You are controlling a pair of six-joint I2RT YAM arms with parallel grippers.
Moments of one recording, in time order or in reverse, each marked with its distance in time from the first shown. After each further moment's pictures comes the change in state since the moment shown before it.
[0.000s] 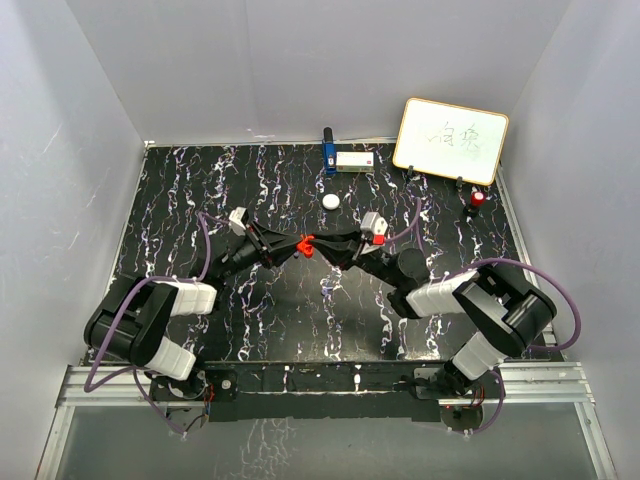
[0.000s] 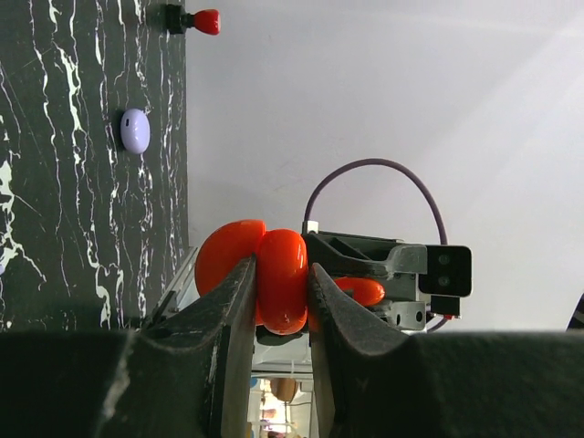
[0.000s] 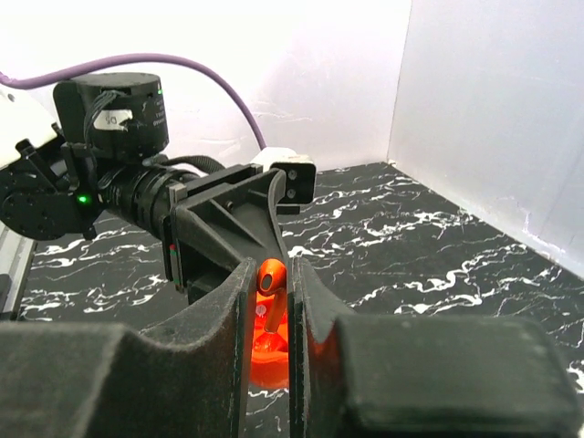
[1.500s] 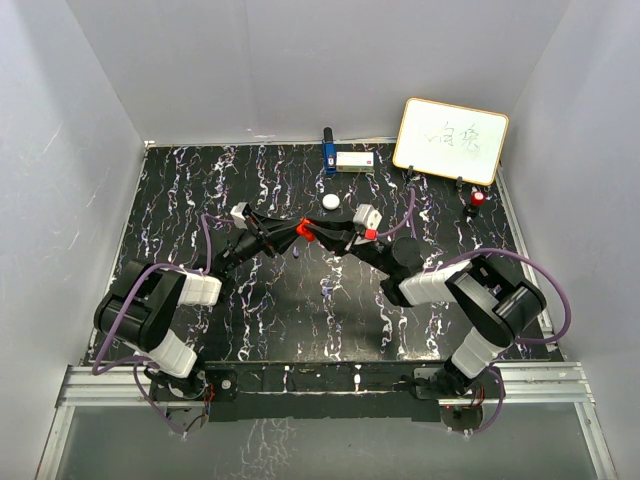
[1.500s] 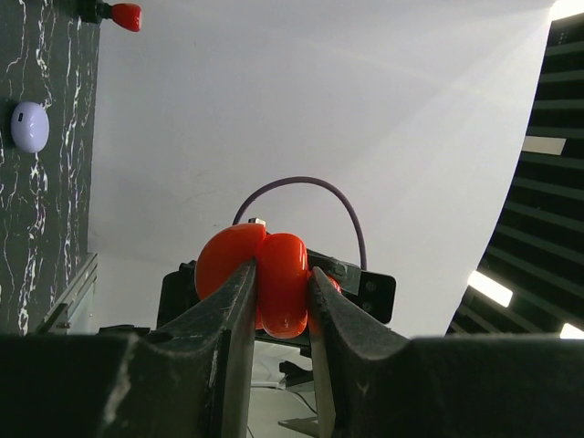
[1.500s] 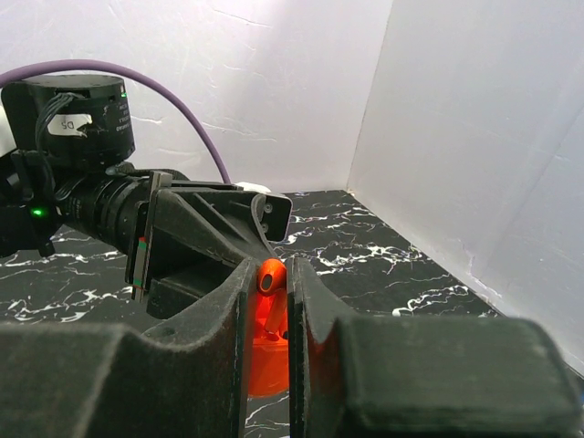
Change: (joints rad) left arm 0.000 0.094 0.064 0.160 -0.026 -0.306; right arm -0.025 0.067 0.122 0.001 -0.018 -0.126
